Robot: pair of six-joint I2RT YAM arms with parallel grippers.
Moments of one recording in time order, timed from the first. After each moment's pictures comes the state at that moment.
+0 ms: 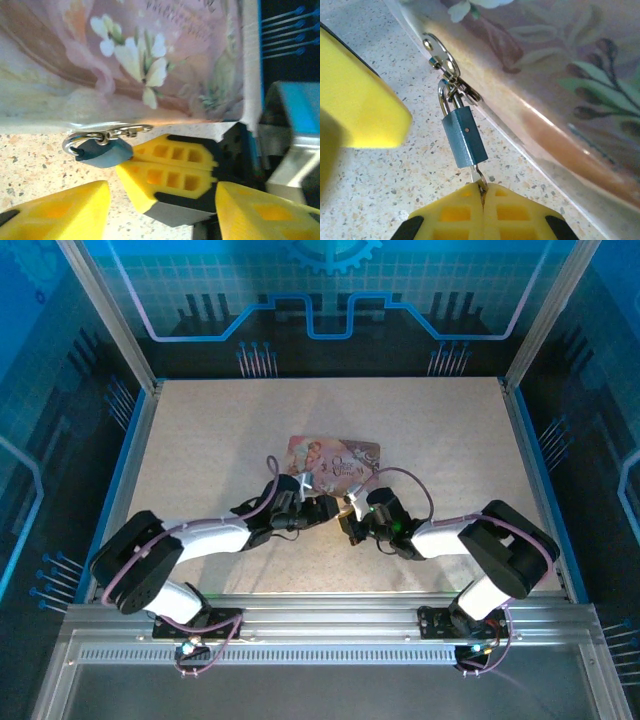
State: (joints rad) left arm -0.69 1.46 0.60 0.28 0.28 -1.03; right arm 0.71 1.57 0.46 0.46 -0.19 0.20
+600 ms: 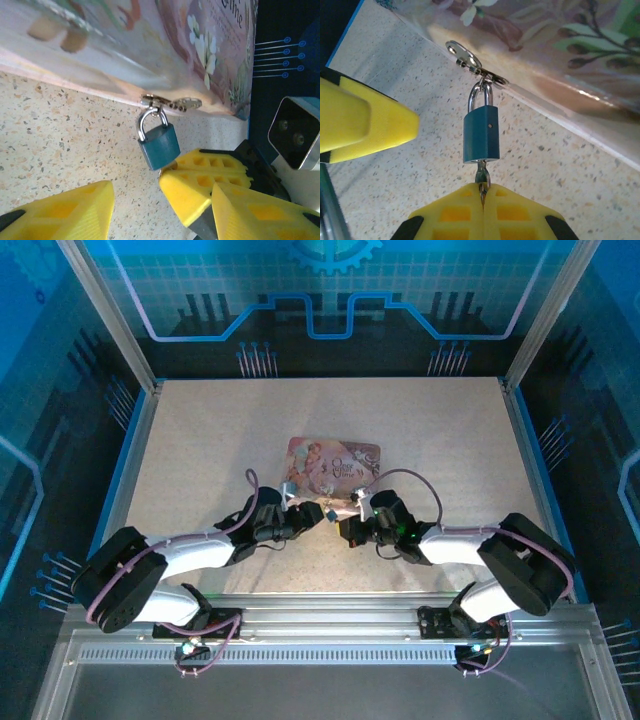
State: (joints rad) left arm -0.66 1.36 0.42 0.38 0.28 -1.16; right arm 0.73 1.45 0.43 0.37 -0.27 0.54
